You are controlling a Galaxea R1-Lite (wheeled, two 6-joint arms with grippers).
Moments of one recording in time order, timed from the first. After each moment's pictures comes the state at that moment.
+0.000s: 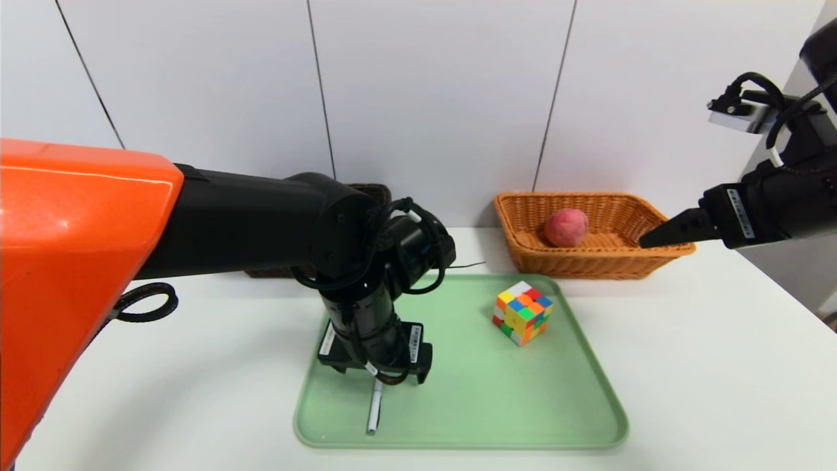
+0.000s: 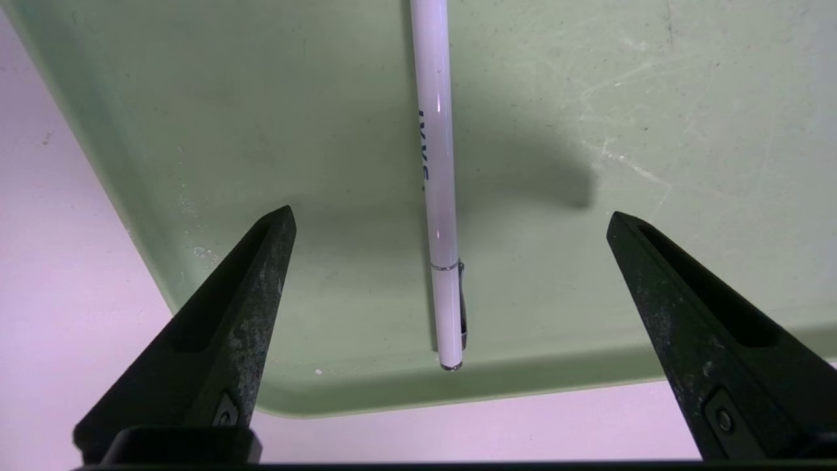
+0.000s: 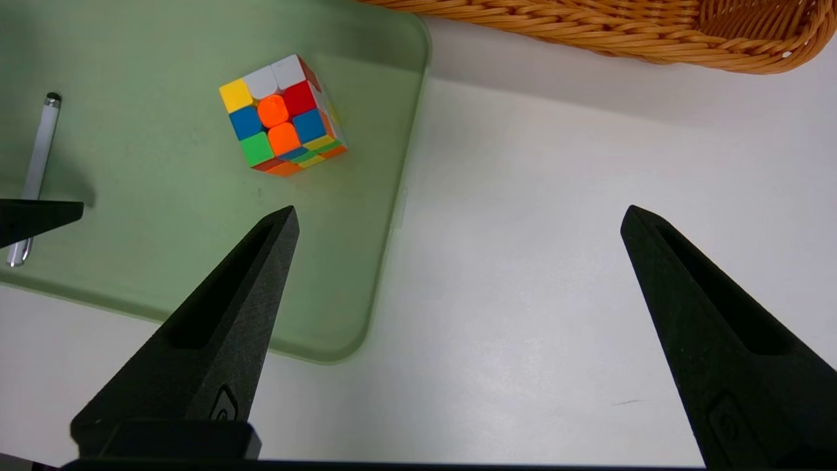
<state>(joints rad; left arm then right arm) -0.77 2.08 -1.69 0.90 0.12 -0.63 0.21 1.55 -1.55 0.82 0.03 0.01</state>
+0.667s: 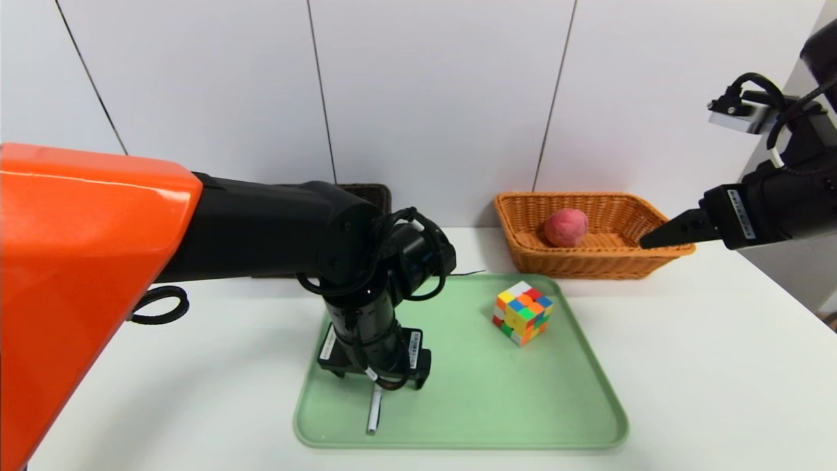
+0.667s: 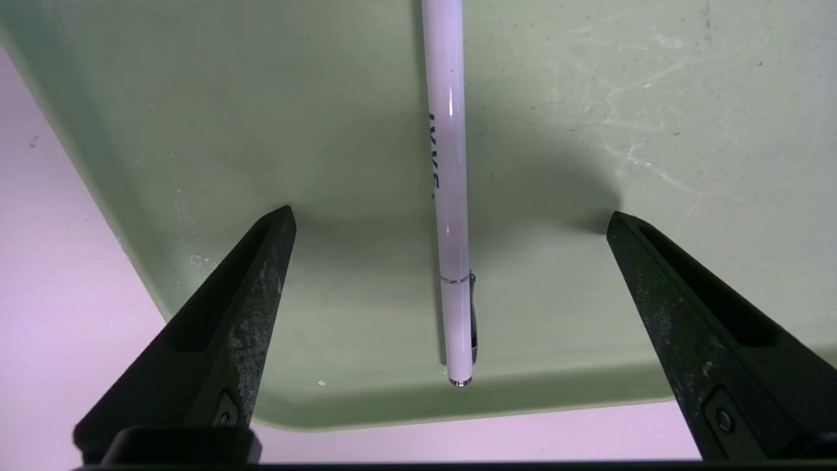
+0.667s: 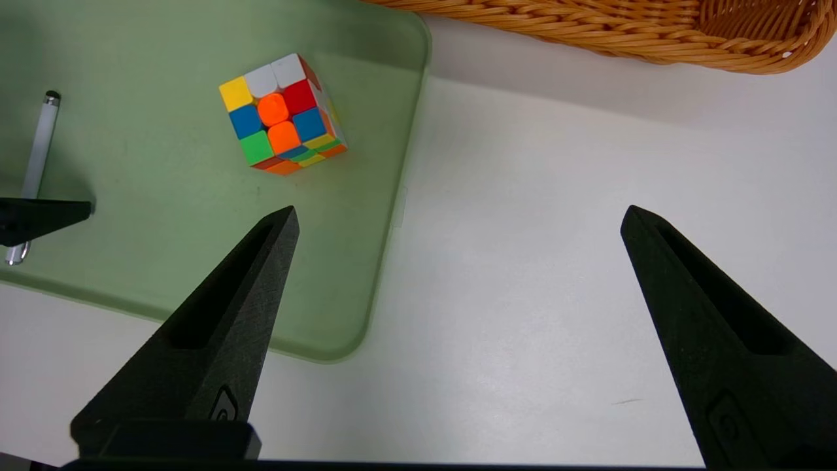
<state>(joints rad) -0.77 2.10 -1.68 0.89 0.12 -0.63 0.21 1.55 -1.55 0.82 0.03 0.01</state>
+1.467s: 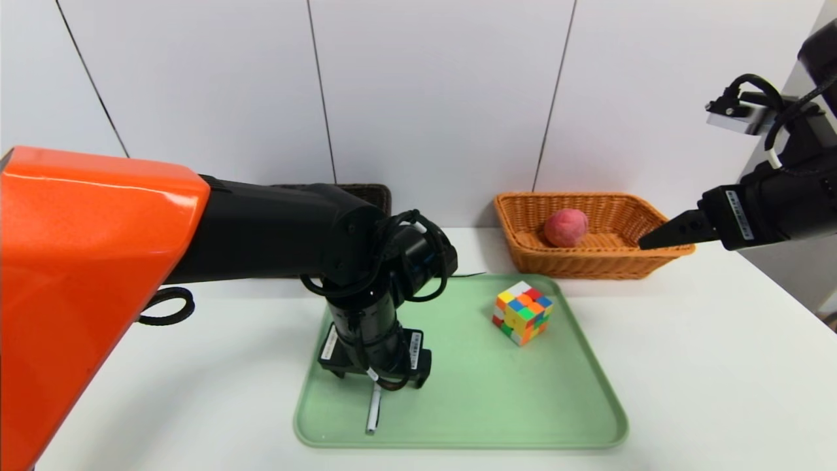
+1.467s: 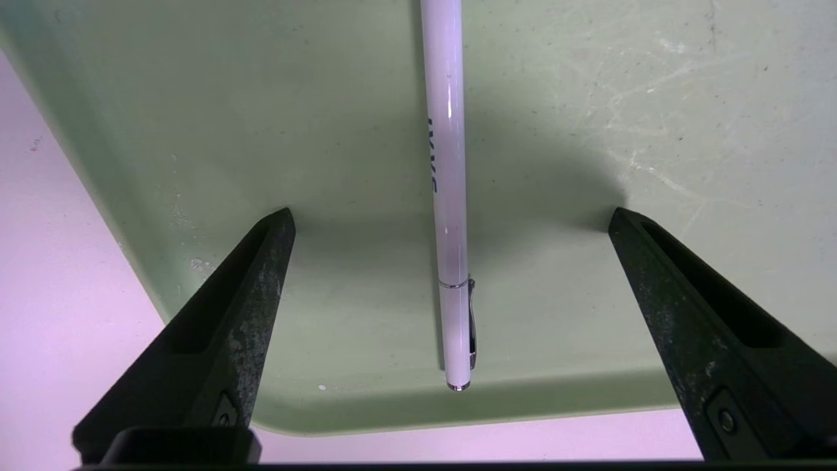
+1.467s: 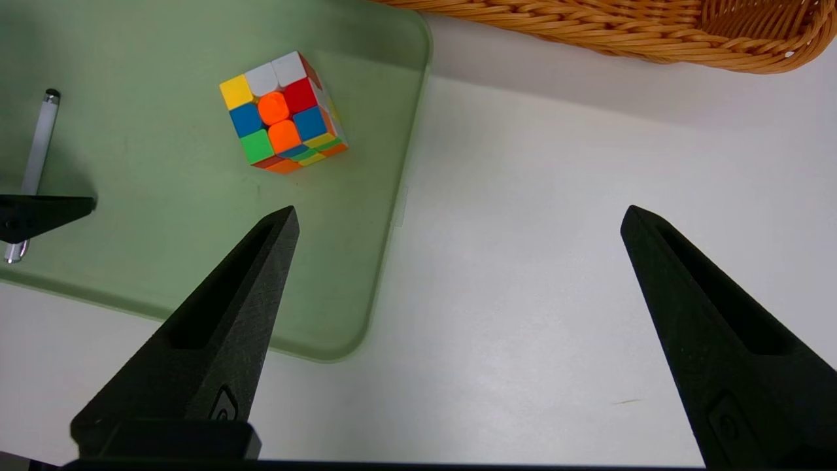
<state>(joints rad) -0.77 2.11 -1.68 0.90 0.13 -0.63 0.21 1.55 -1.55 0.82 0.03 0.00</state>
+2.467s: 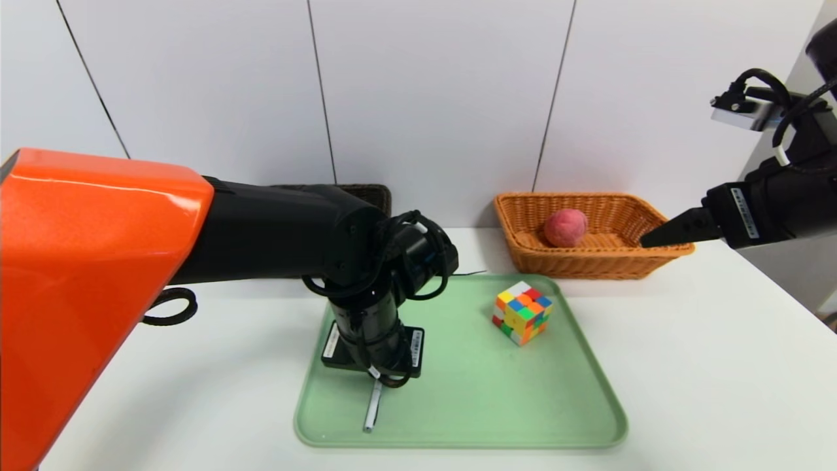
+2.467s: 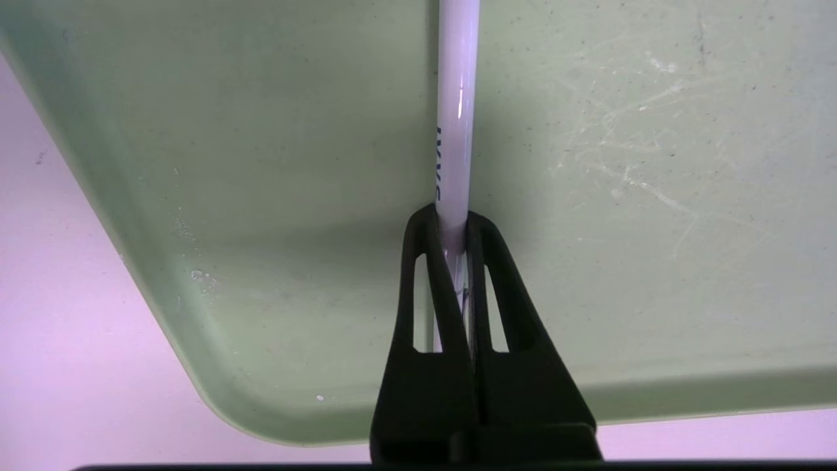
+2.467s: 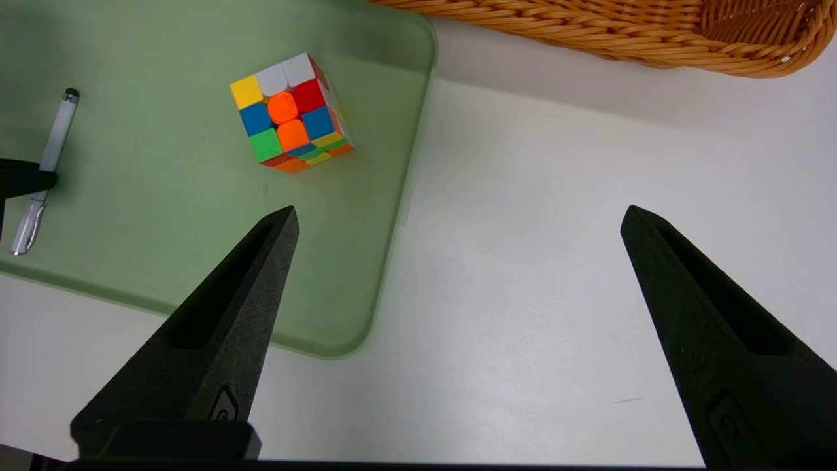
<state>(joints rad) -0.77 2.12 -1.69 0.88 0.13 -0.63 0.22 1.53 -1.55 0.82 0.03 0.00</state>
